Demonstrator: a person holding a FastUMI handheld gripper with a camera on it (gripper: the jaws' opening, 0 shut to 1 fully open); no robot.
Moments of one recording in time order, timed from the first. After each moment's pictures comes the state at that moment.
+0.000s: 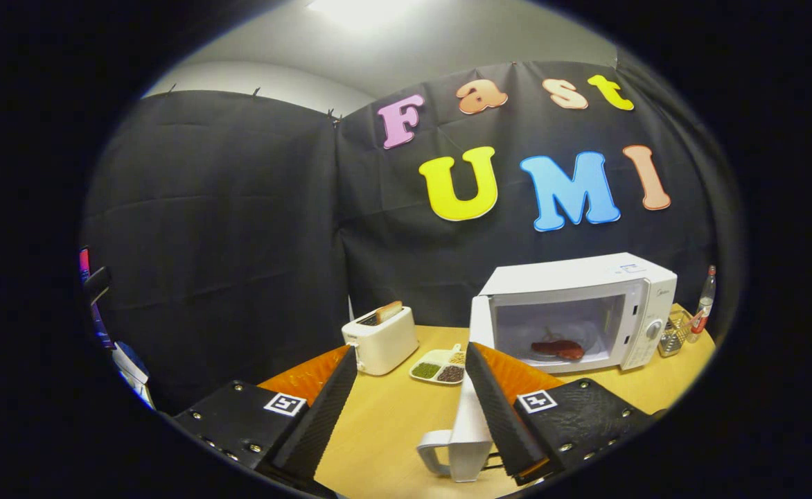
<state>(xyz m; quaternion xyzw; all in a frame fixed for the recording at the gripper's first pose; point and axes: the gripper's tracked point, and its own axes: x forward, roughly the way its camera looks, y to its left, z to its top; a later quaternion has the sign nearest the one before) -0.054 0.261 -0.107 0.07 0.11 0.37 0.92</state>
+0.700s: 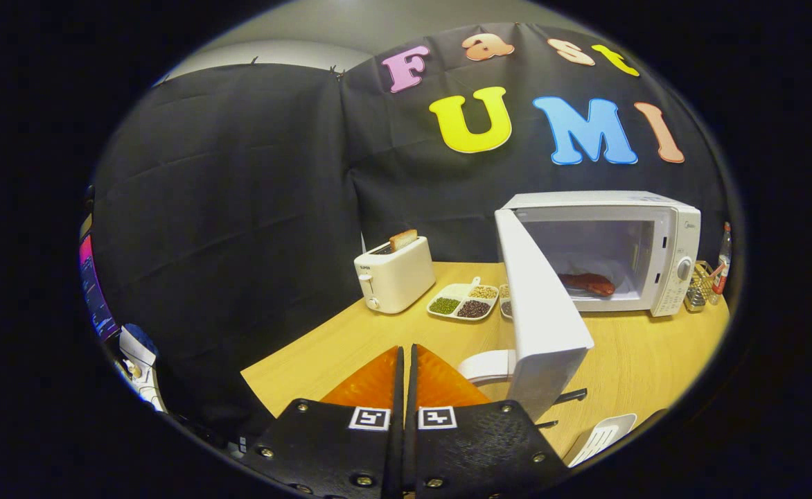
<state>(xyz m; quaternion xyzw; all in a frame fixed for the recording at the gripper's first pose) -0.069 0.268 -0.201 0.03 0.22 0.38 0.90</state>
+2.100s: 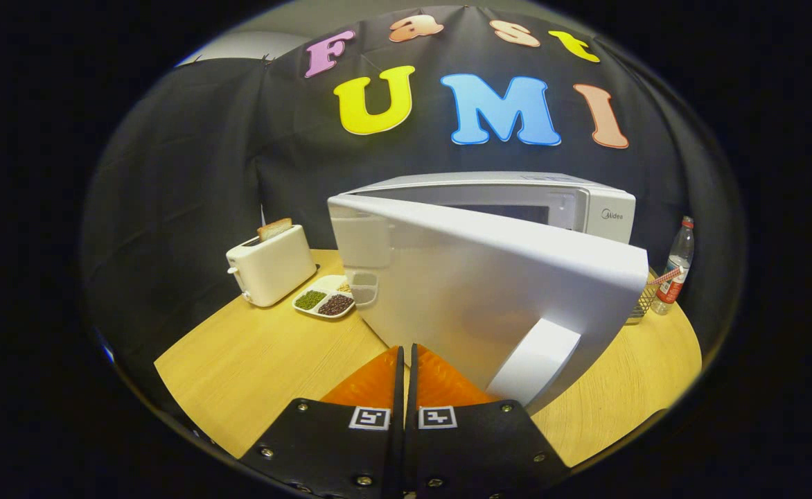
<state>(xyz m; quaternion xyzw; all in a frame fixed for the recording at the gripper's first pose) 0.094 0.124 -0.251 0.00 0.26 0.24 0.94</state>
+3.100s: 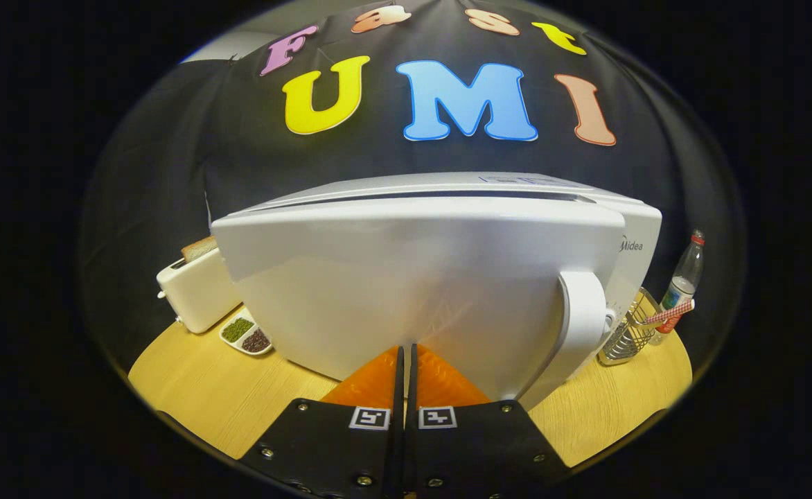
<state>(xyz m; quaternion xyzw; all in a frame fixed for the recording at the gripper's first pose) 0.233 0.099 -0.270 0.00 0.25 0.17 0.95</state>
